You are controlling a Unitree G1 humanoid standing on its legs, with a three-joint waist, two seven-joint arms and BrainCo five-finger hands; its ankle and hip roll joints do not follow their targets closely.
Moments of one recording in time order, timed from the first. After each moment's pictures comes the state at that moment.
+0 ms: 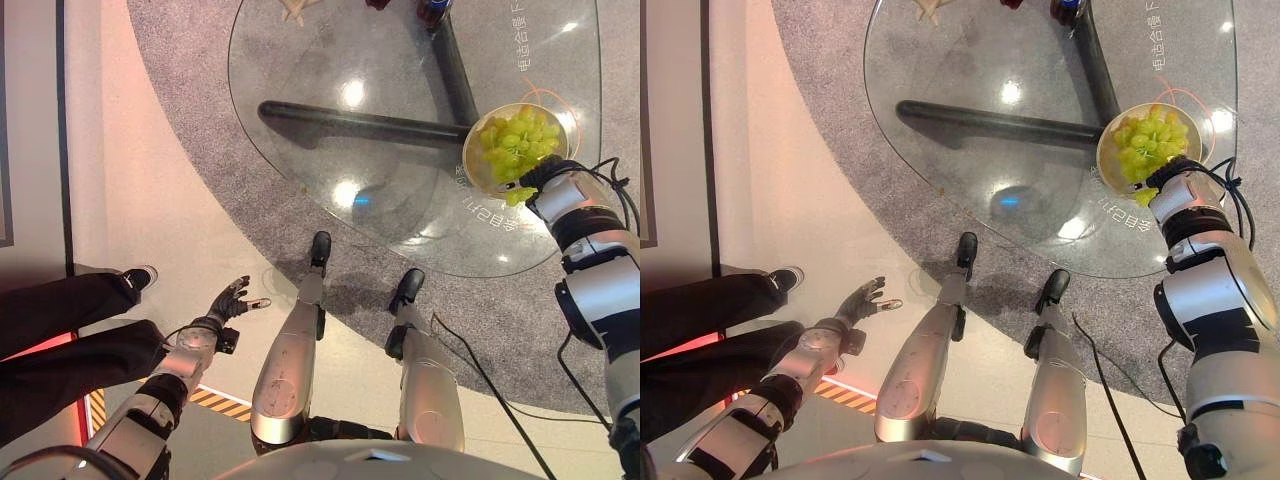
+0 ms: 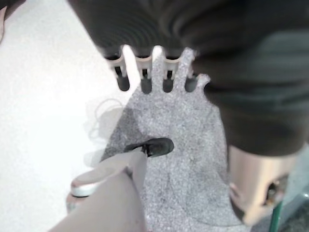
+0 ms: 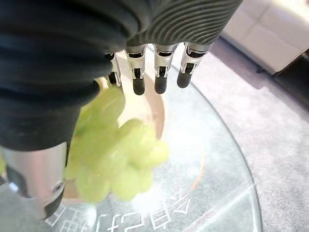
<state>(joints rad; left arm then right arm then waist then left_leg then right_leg) -0.26 0.44 -0.45 0.84 -0.40 -0.12 -0.01 -1.11 -0.72 0.53 1.18 -0.23 0.49 0.05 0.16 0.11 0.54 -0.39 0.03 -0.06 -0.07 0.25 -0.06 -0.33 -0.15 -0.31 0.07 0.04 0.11</state>
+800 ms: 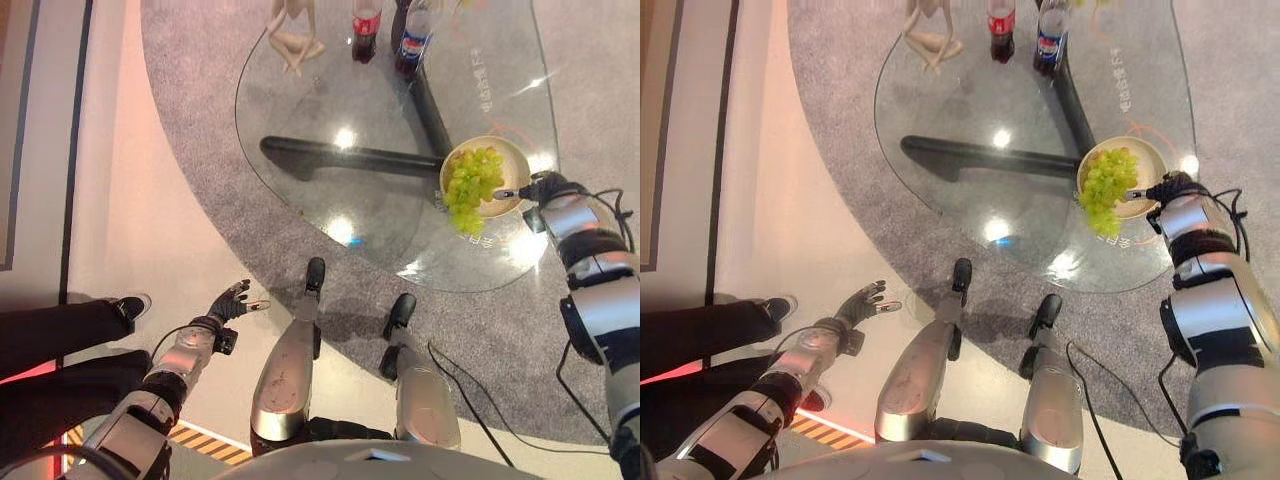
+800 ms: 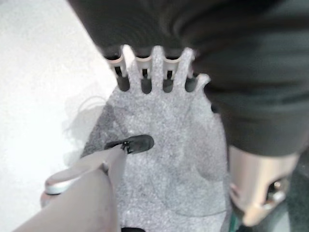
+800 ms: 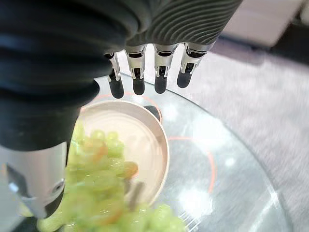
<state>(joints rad) -0.26 0.44 -0.41 0.88 -0.39 -0.07 -0.07 -0.87 -0.74 0.31 1.03 0.04 0.35 -0.04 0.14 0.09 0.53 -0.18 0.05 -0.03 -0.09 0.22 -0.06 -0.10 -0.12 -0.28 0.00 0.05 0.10</state>
